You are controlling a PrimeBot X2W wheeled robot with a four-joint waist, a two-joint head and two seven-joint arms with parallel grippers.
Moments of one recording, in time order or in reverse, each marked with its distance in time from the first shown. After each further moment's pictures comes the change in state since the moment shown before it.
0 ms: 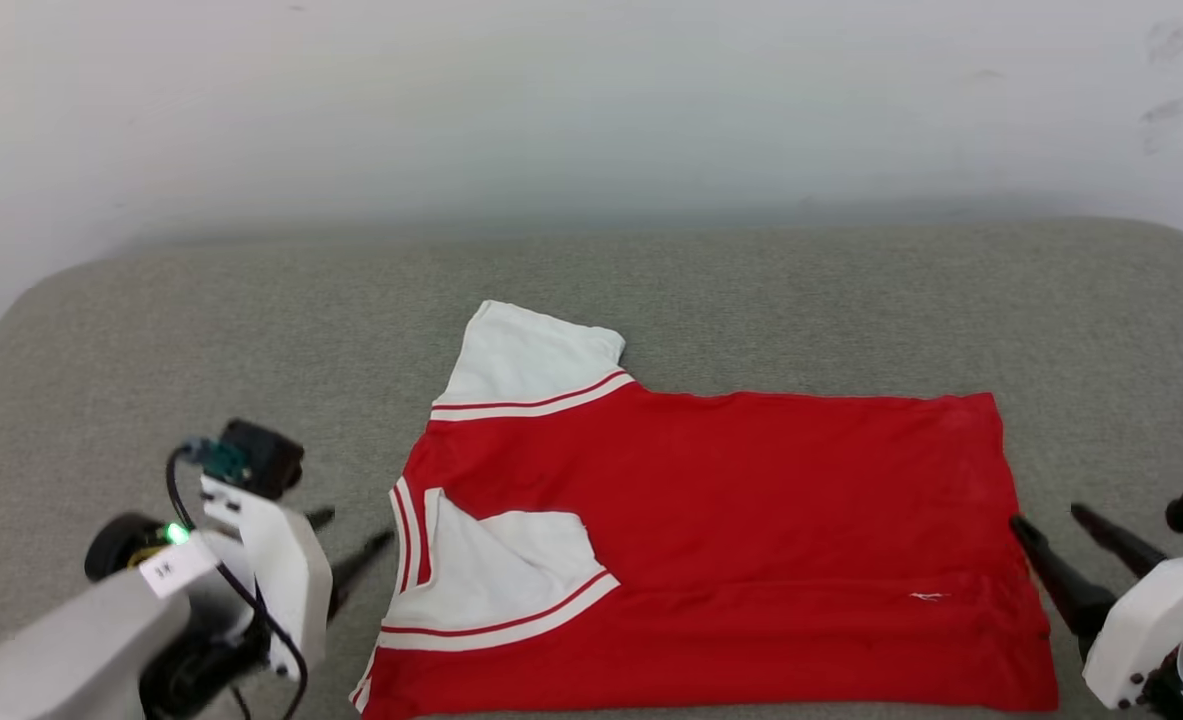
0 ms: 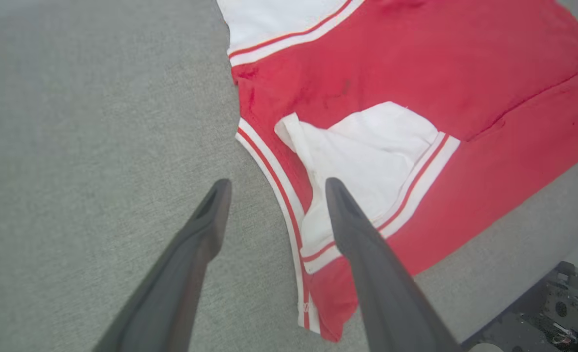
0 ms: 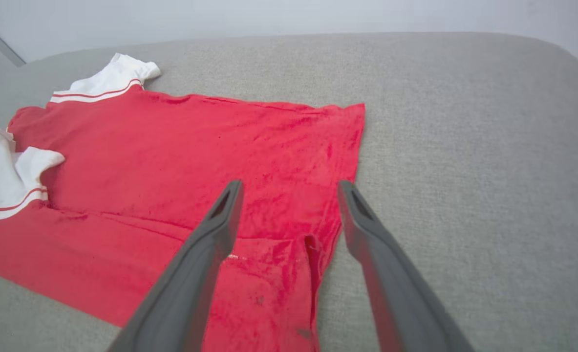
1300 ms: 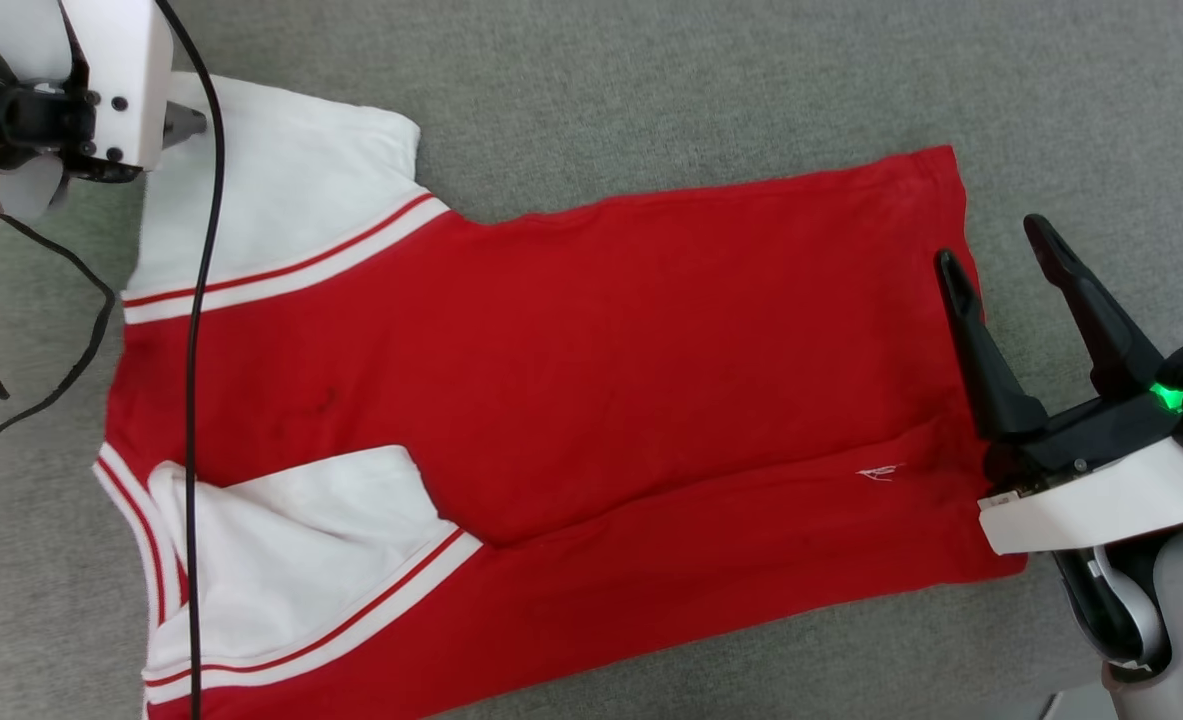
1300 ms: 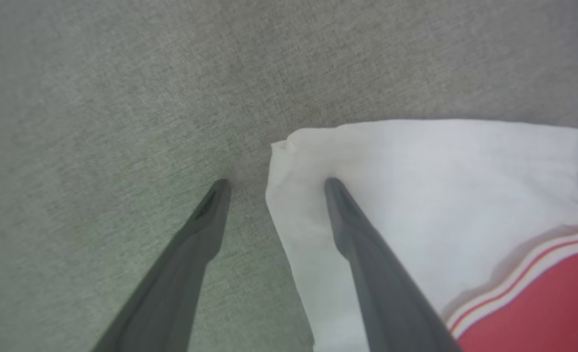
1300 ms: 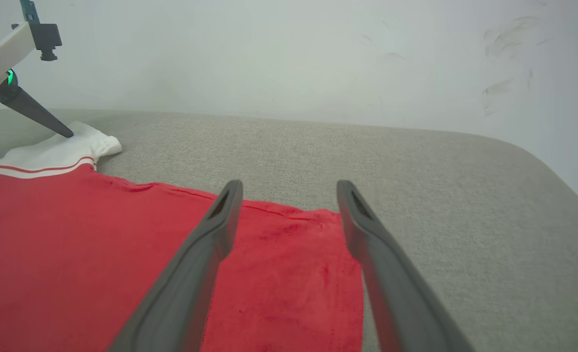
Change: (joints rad) left arm -0.846 -0.171 0.027 0.554 0.038 -0.095 0.652; right arm -0.109 0.316 -0.197 -0.447 -0.430 0.000 -0.184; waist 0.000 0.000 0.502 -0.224
